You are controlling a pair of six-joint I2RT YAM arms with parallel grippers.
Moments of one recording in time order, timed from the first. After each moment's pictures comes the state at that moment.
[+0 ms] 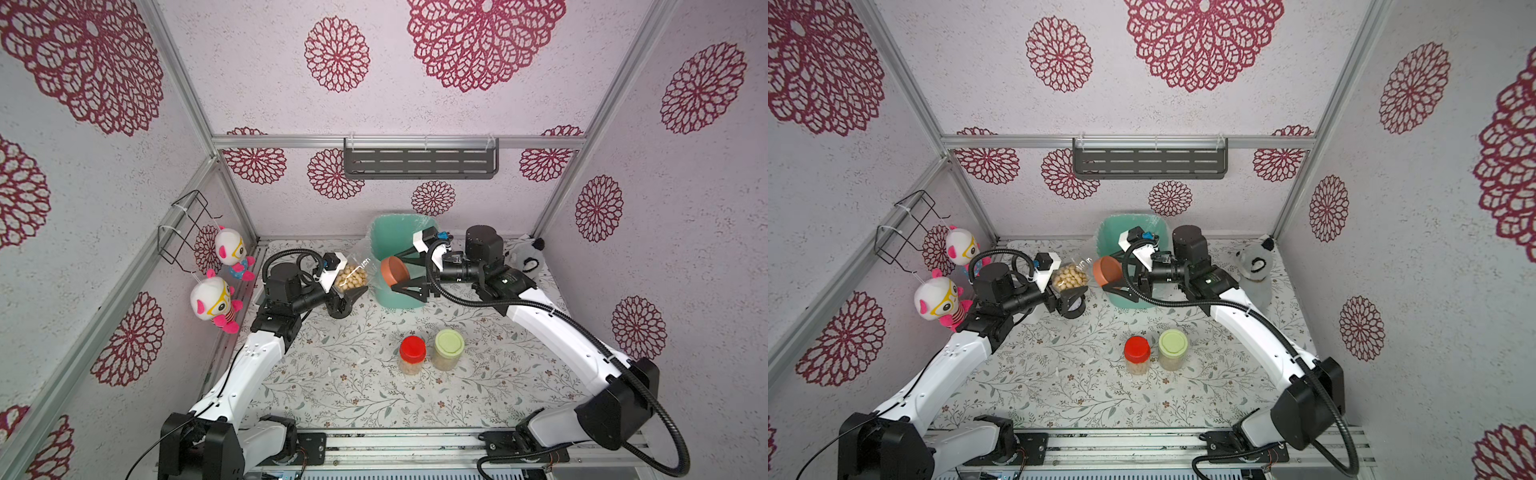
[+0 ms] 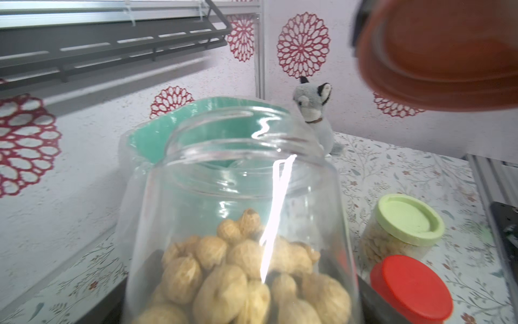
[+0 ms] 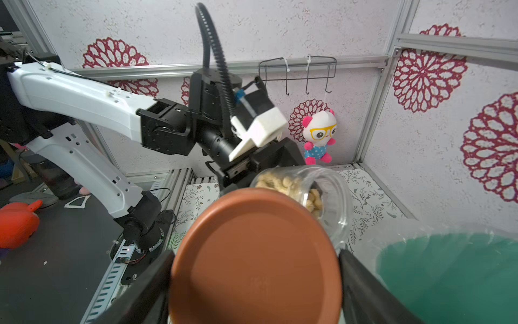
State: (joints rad) left arm -0.16 1.18 0.83 0.13 0.68 0.25; right arm 0.62 1.41 1.36 -0.16 -0.88 -0.18
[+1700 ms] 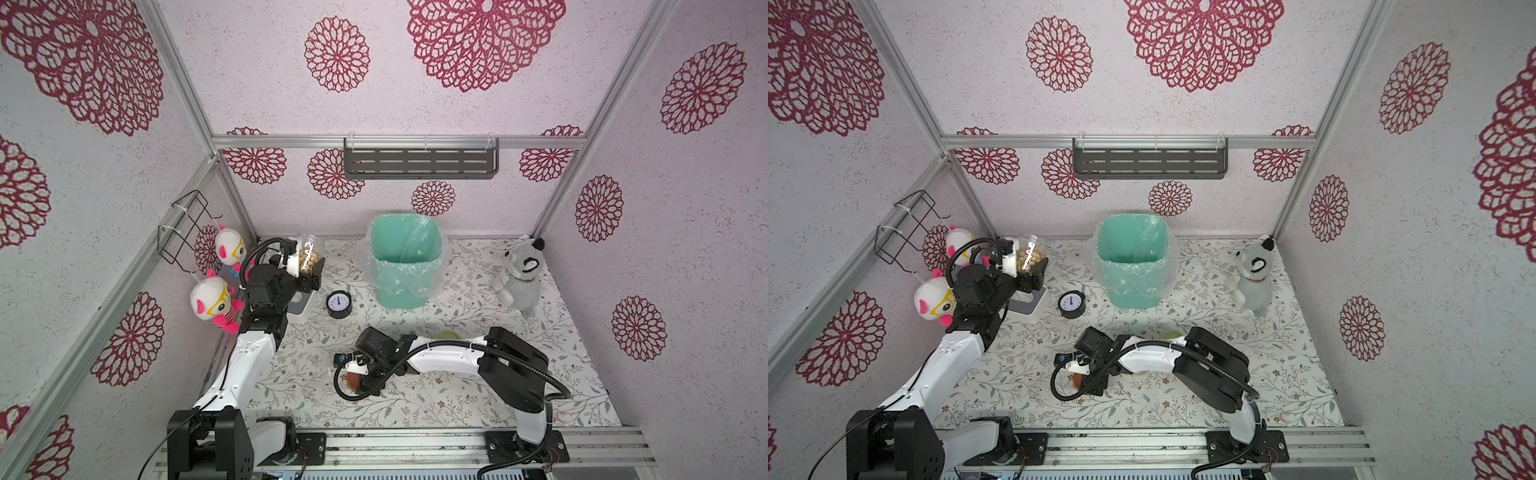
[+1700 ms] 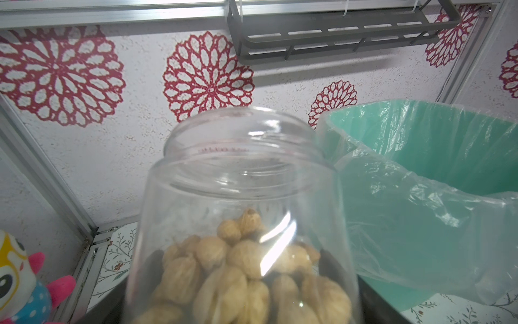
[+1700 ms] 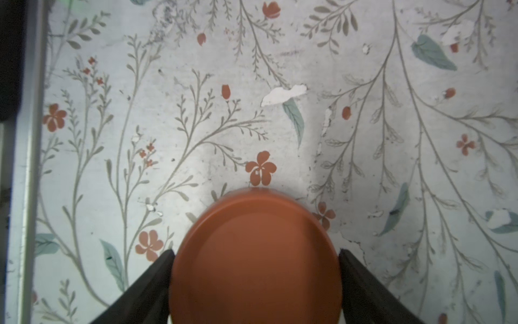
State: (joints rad) left arm 0.01 1.20 0.79 0.29 0.26 0.11; right arm 1.17 1.95 1.24 -0.31 -0.17 -0.37
